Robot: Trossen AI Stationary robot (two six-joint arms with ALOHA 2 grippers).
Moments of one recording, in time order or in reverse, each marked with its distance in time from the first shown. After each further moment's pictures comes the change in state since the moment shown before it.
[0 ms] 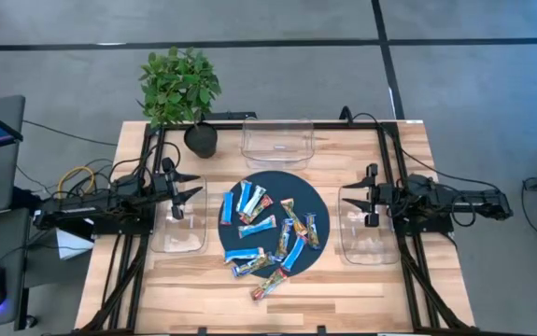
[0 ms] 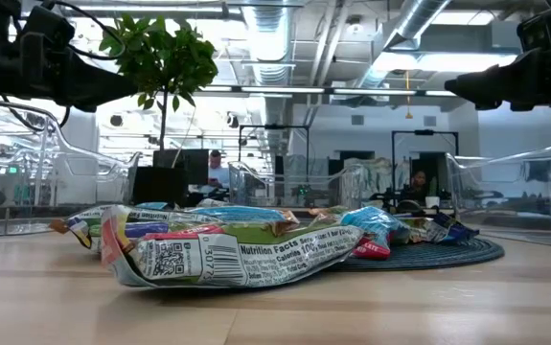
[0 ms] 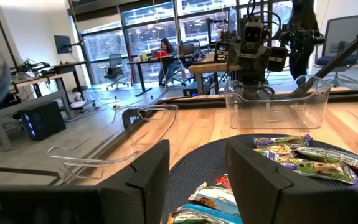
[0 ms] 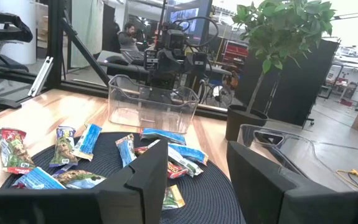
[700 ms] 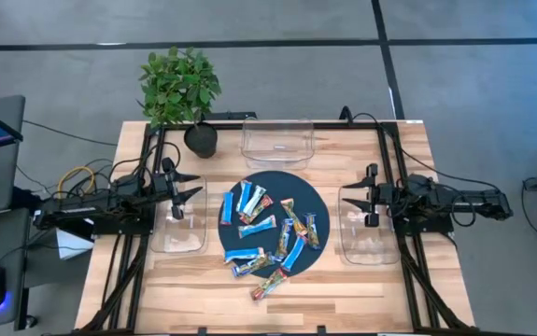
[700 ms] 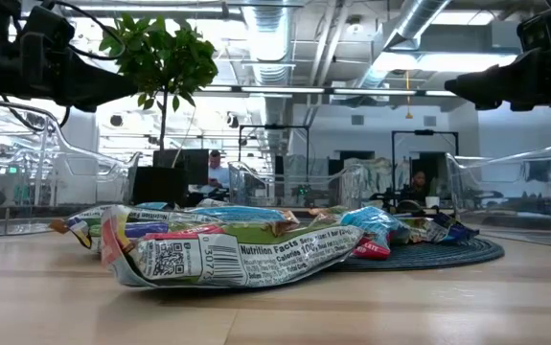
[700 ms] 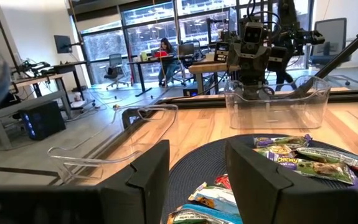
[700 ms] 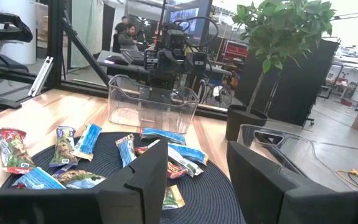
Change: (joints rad) left arm 0.000 0.000 0.000 0.000 0.000 -0.008; right arm 0.000 0.000 0.000 0.000 0.000 0.000
